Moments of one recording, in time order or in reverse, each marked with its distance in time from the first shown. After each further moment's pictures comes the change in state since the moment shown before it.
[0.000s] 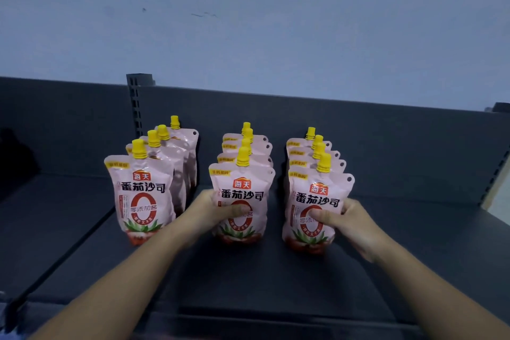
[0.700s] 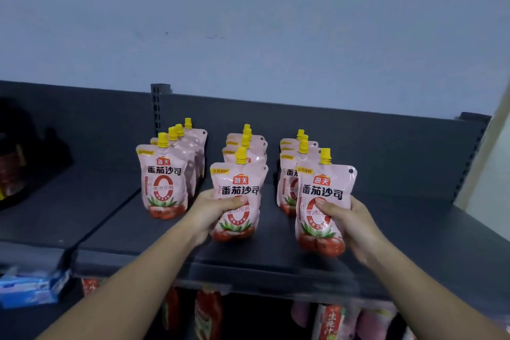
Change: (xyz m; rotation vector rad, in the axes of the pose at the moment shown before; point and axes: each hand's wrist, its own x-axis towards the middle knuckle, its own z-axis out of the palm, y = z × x) left_hand -0.068 0.013 0.035 -0.343 0.183 -0.052; right_hand -0.080 -0.021 0.008 0.154 0.198 0.018
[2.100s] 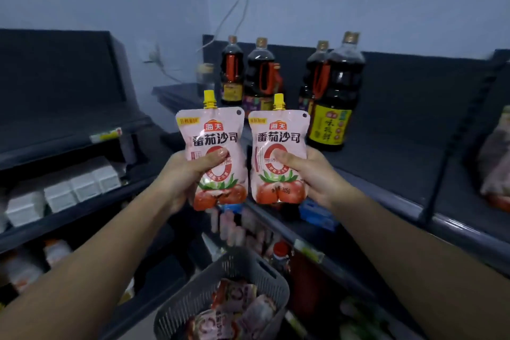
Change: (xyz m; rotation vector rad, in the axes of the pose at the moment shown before) left_hand -0.356 0.116 -0.448 0.042 0.762 0.195; right_hand -0.159 0.105 0.587 0.122 -0.984 0.214
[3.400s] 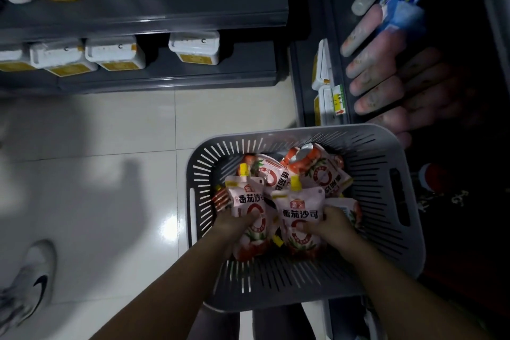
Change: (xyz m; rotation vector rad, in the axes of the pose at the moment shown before) left_hand -0.023 -0.512 -0.125 -0.379 0.759 -1.137; right_hand 0.083 0.523 -0.087 -0.769 -0.440 1.061
